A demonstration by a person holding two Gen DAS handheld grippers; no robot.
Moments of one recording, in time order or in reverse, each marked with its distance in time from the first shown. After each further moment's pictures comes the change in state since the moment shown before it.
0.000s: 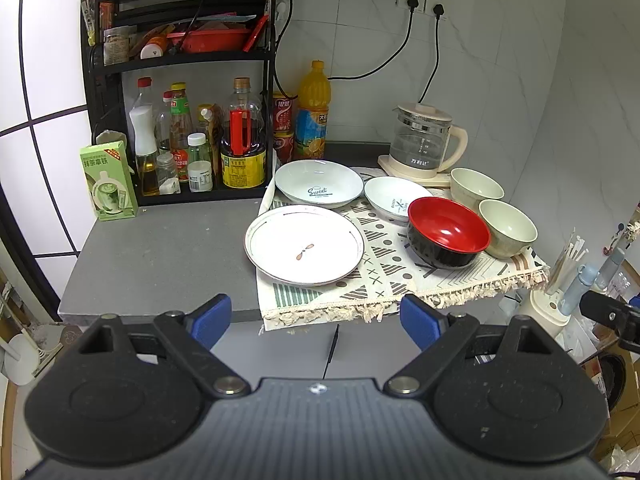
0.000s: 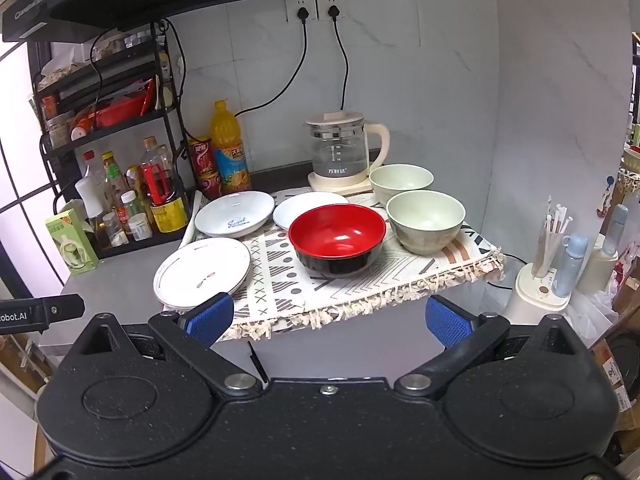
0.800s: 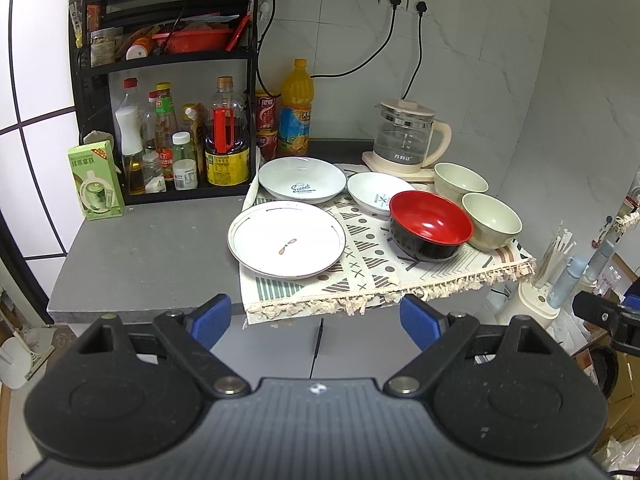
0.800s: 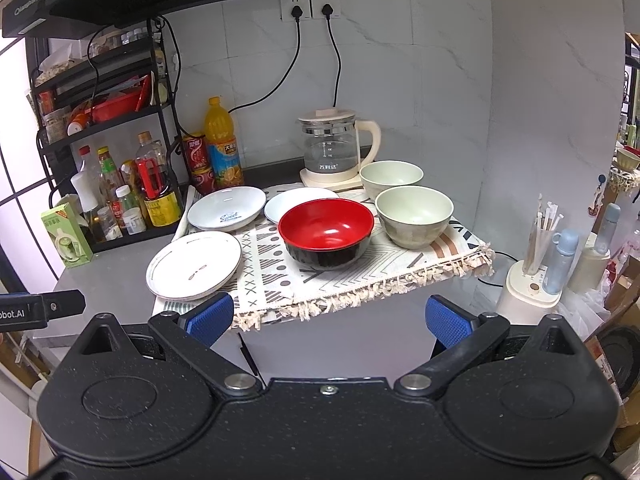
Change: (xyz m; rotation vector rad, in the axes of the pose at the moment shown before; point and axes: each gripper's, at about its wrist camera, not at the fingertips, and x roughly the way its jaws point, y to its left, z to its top) left arm -0.007 -0.013 -0.011 0.016 -0.002 -0.030; right arm -0.009 -0.011 -0.006 -0.008 0.002 -0.021
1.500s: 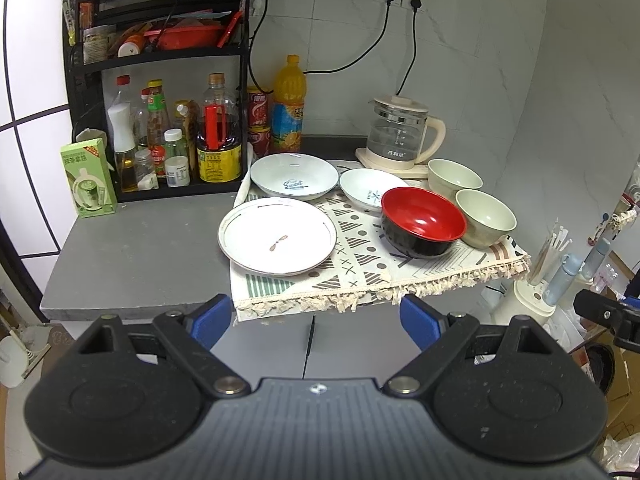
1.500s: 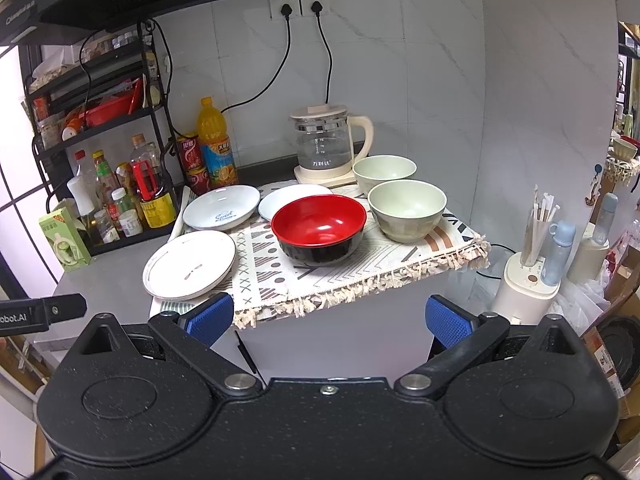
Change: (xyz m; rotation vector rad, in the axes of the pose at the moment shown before) left arm 0.001 -0.010 0.001 0.005 0.011 -0.014; right arm -0.001 -0.010 -0.001 0.029 0.007 0.001
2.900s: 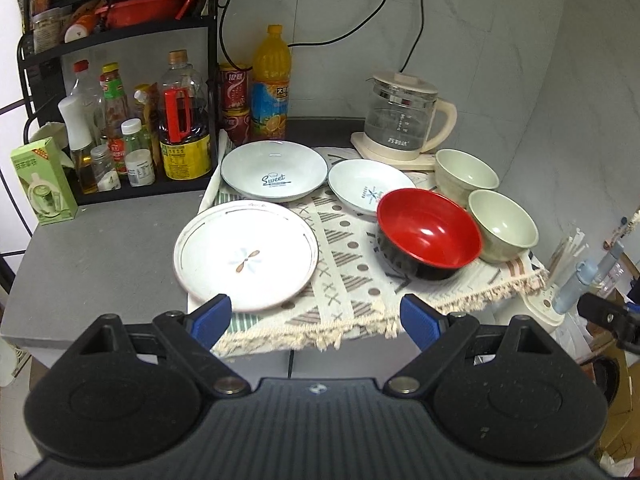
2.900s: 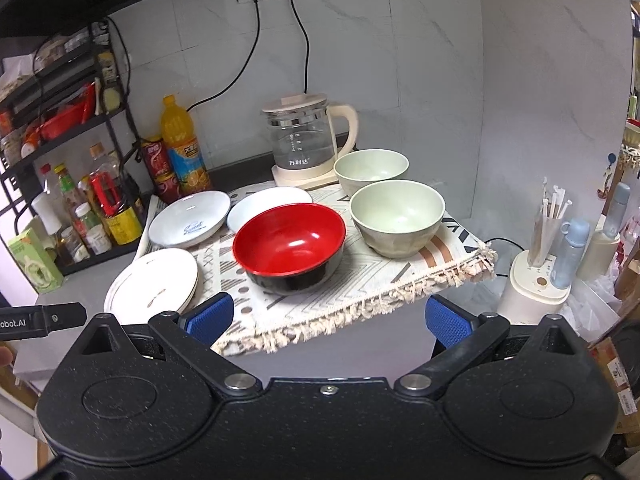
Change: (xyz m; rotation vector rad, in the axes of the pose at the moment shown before) left arm 0.114 -0.032 0.060 -0.017 0.091 0.014; right arm 0.091 -0.039 0.040 0.042 0.051 0.001
